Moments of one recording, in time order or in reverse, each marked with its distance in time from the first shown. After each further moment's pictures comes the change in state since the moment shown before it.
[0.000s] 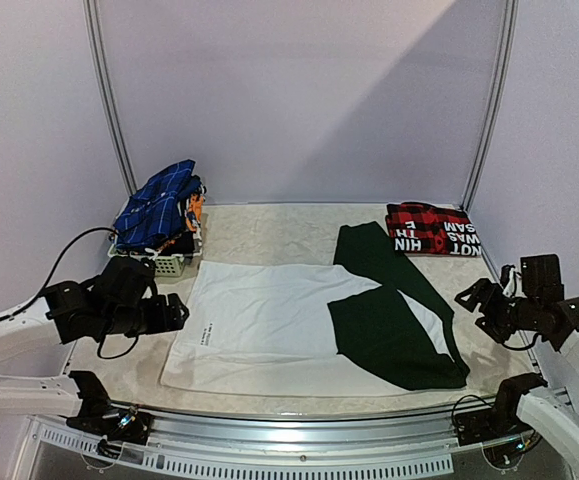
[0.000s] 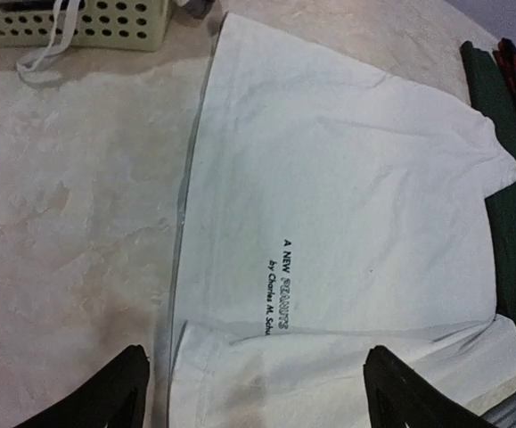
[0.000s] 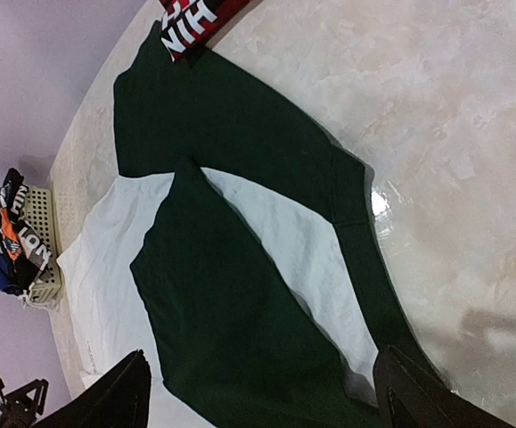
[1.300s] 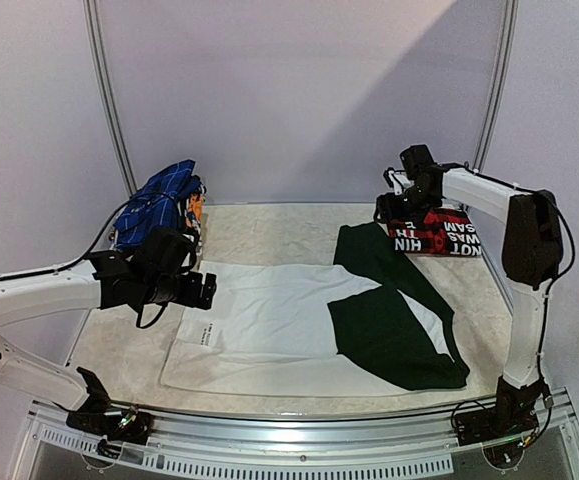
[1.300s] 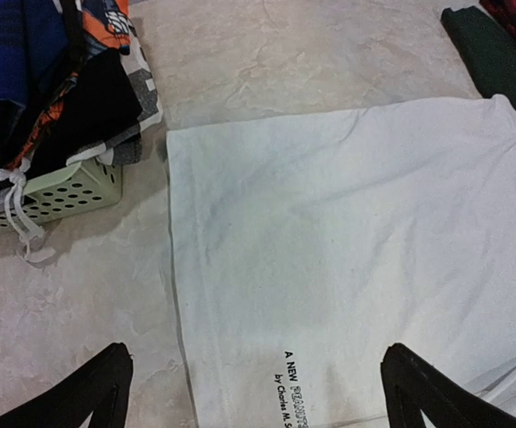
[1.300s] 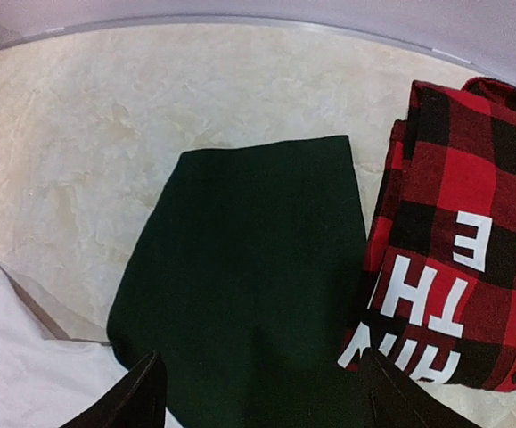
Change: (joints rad) left arm 0.000 0.455 0.251 0.243 -0.142 0.465; right arm 0.237 1.611 1.280 0.168 0.126 -0.686
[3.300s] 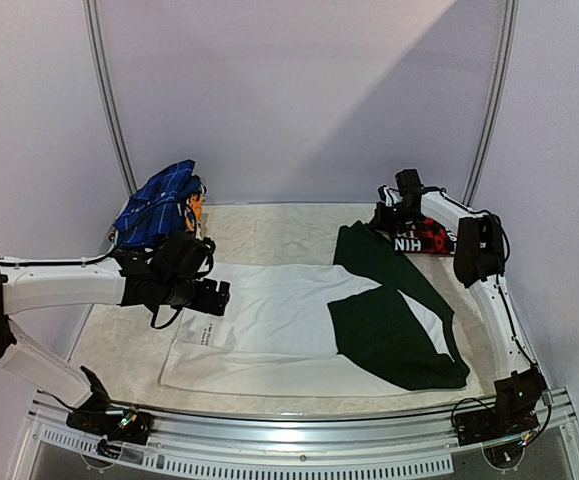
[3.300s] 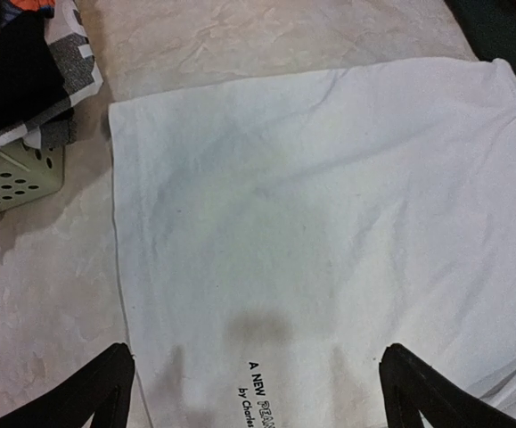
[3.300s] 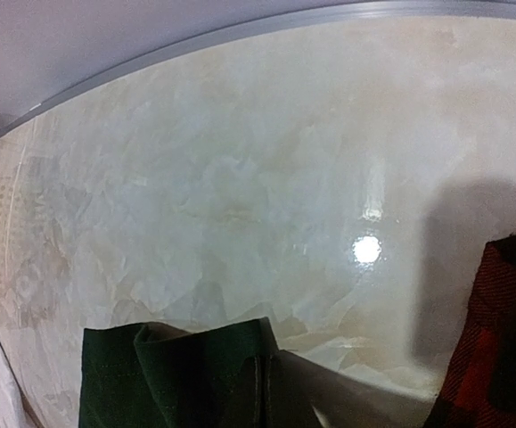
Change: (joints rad) left arm 0.000 0.151 0.012 0.070 0.080 -0.019; right arm -0.113 0.678 0.686 0.009 -0.320 0.173
